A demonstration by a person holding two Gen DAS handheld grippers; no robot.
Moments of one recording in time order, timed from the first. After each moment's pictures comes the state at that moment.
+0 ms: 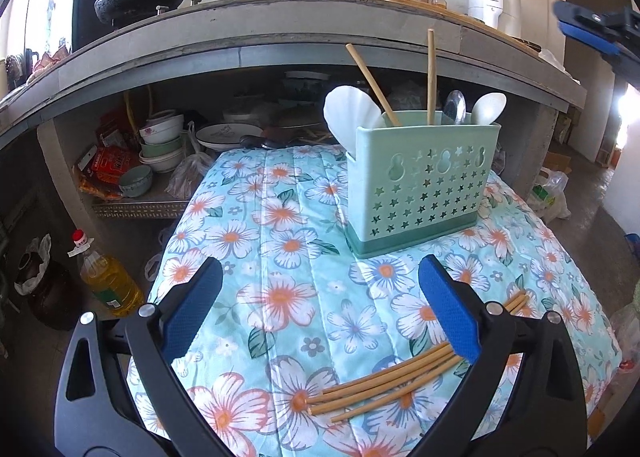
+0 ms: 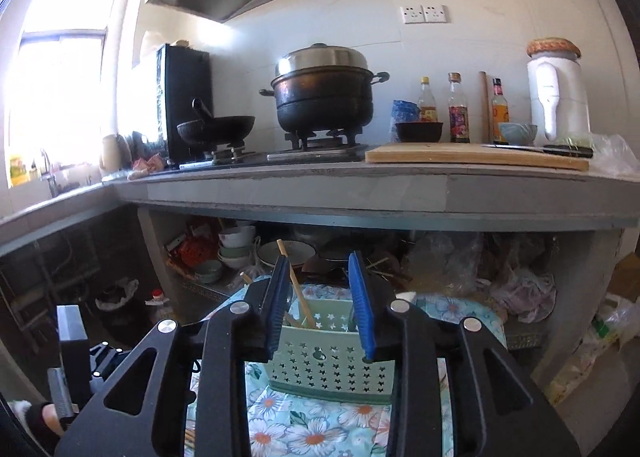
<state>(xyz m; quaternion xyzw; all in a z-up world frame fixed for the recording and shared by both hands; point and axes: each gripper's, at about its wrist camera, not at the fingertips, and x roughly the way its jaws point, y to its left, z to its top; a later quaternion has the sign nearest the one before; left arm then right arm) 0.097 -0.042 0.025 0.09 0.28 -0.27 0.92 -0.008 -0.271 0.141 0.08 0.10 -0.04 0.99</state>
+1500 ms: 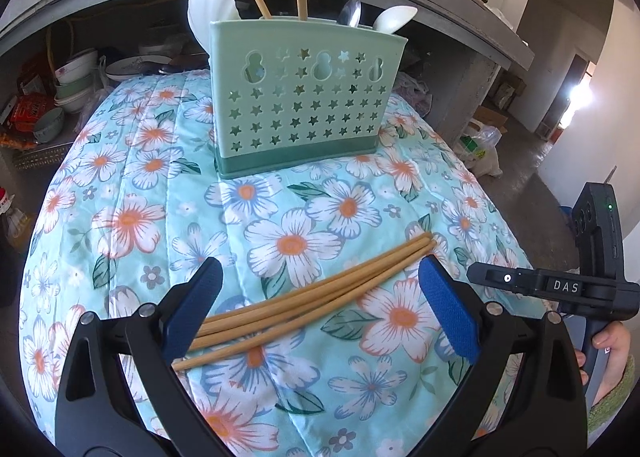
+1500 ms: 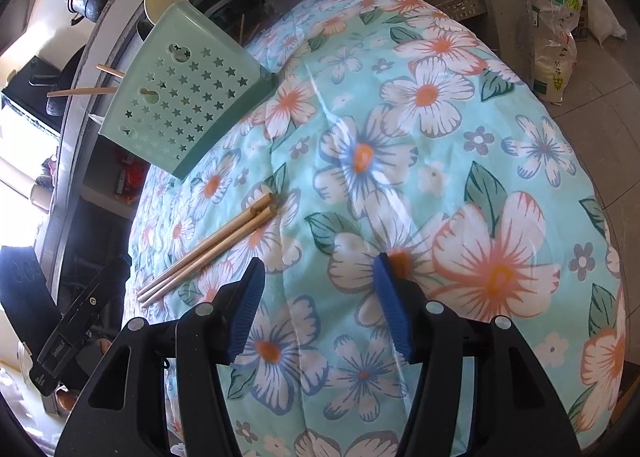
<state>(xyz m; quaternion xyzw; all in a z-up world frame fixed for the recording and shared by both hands) 0.062 -0.102 -0.017 0.07 0.39 -0.38 0.84 -0.064 -0.328 -0.095 0.40 0.39 -0.09 0.82</state>
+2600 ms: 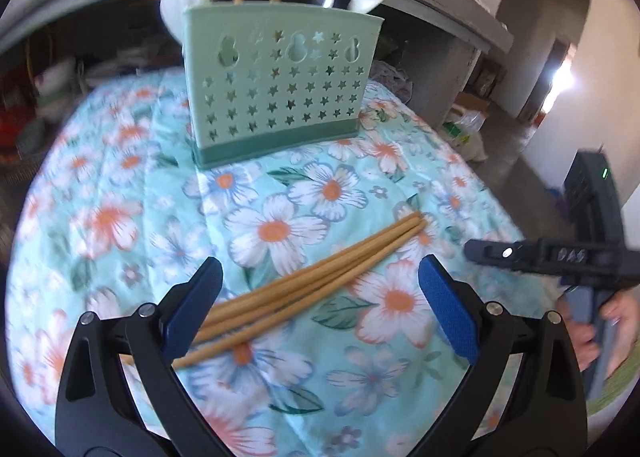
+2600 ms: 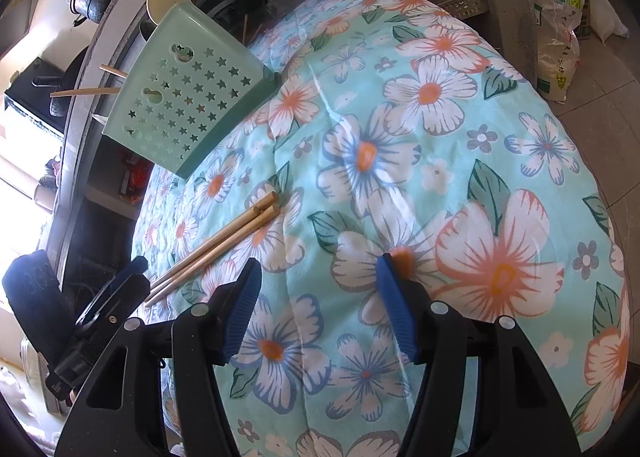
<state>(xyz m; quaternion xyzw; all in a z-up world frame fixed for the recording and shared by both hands) 0.053 -0.104 -0.033 0.12 0.37 -0.42 0.82 -0.065 -0.327 -0.095 0.40 0.39 -0.08 0.83</state>
